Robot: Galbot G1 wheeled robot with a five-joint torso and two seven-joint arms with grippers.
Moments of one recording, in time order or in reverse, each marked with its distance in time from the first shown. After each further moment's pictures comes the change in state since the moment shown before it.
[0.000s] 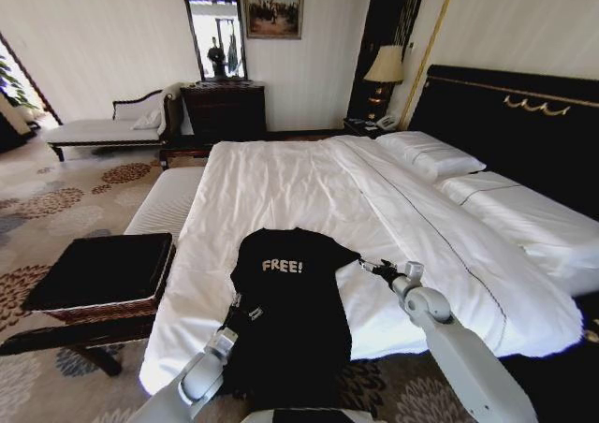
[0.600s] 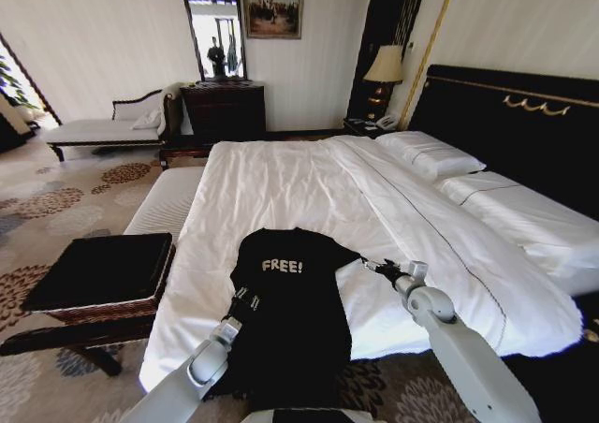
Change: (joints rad) left arm -0.053 -0.042 0.014 0.068 -0.002 -0.033 -0.021; right arm -0.006 0.004 0.014 -0.004 0.001 0.000 -0.004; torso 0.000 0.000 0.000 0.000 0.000
